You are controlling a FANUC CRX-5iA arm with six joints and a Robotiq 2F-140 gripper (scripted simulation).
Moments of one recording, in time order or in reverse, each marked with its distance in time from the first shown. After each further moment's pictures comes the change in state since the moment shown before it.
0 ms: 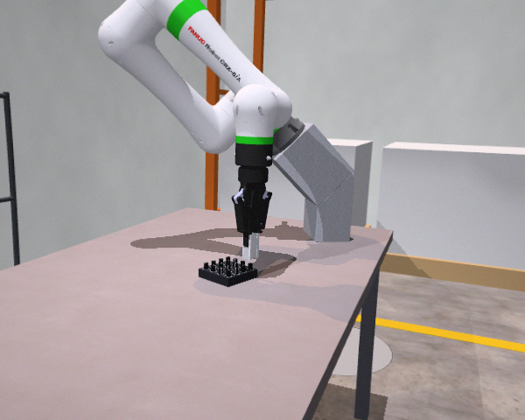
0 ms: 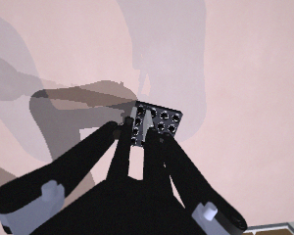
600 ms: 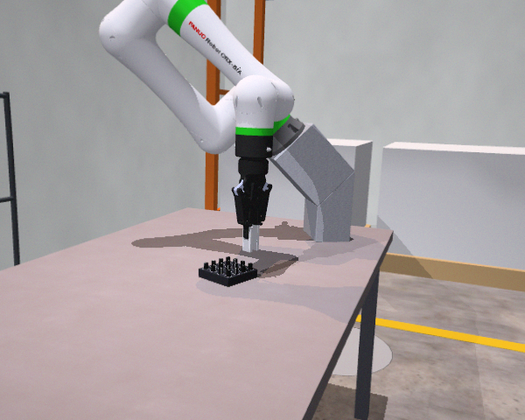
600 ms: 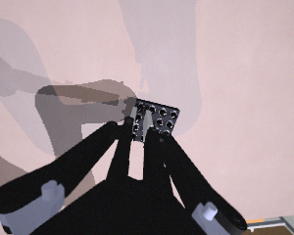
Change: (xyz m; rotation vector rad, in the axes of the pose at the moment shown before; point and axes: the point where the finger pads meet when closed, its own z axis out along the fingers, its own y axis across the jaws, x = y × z) arm 0.000 0.000 -0.021 0.000 0.000 0.000
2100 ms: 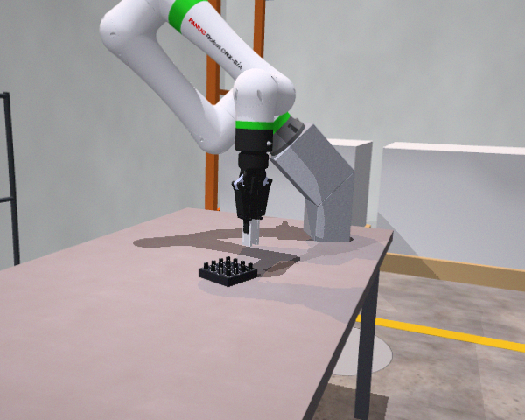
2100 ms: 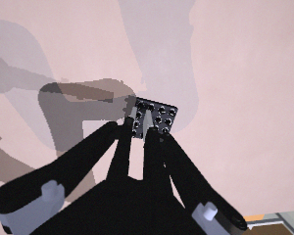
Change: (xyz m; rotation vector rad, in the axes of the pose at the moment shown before) arm 0.000 0.000 -0.015 0.000 0.000 0.000
